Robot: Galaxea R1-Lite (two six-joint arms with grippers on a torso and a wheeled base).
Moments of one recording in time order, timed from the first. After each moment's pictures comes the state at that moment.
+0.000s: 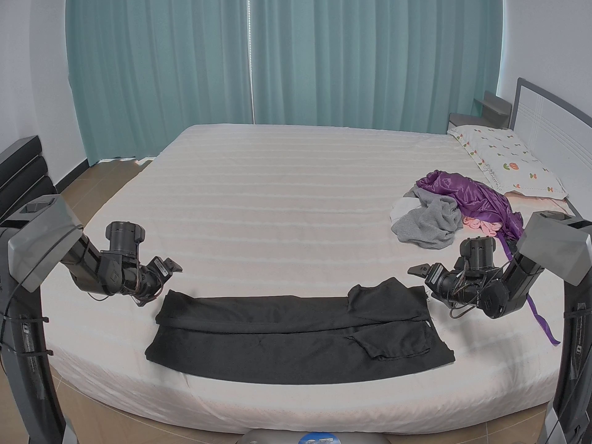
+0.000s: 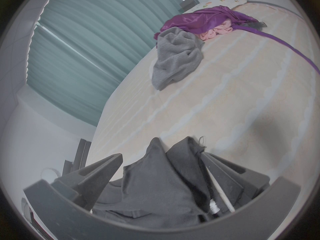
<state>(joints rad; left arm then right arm) 0.02 2.30 -1.10 -0.41 -0.10 -0.77 0.10 2.38 -0.93 -0.83 0.19 0.76</state>
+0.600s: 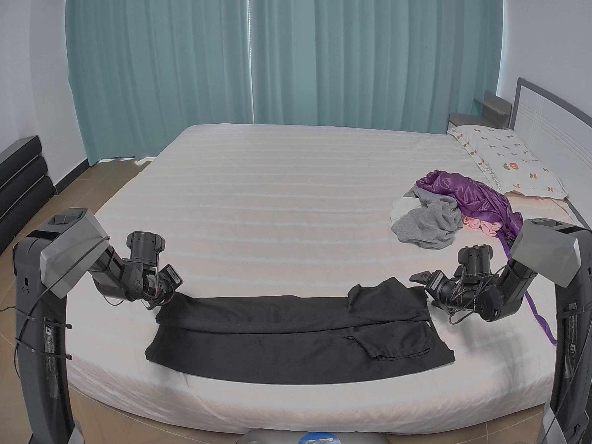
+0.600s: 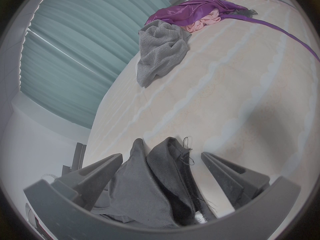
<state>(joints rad) -0.02 2.46 -1.24 -0.41 0.08 -0.75 0.09 2.46 -0.97 -0.83 0.19 0.79</state>
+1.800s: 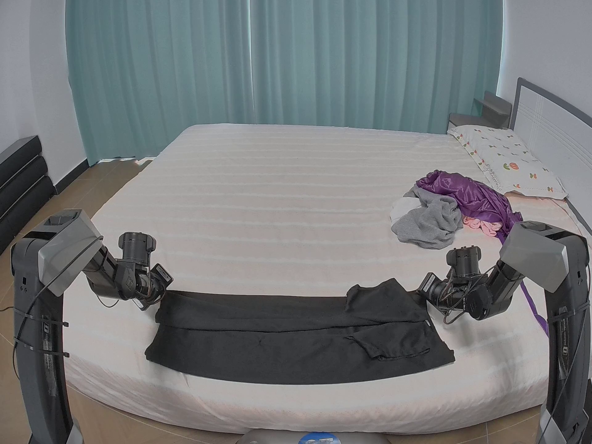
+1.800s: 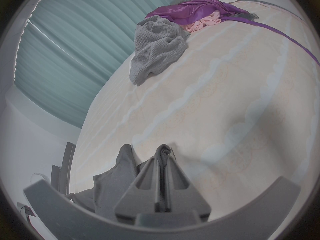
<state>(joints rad) 0.03 2.47 -1.24 -0.41 0.10 -0.82 0.11 2.53 -1.08 -0.76 0.09 0.77</state>
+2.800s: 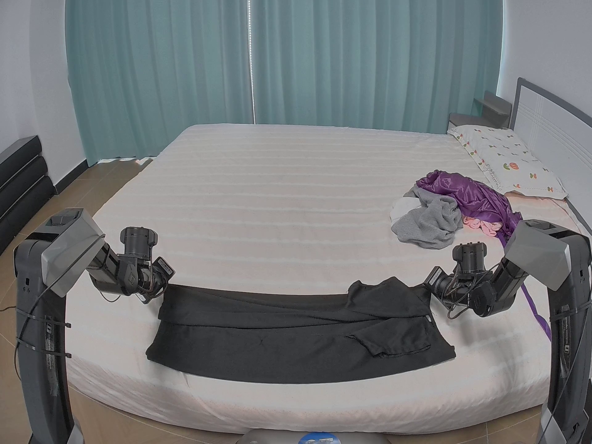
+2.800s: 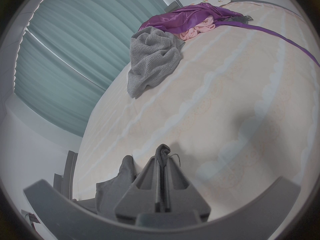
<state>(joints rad) 0.03 2.49 -1.31 -0.41 0.10 -0.82 0.07 2.52 -1.09 -0.78 0.08 0.80</state>
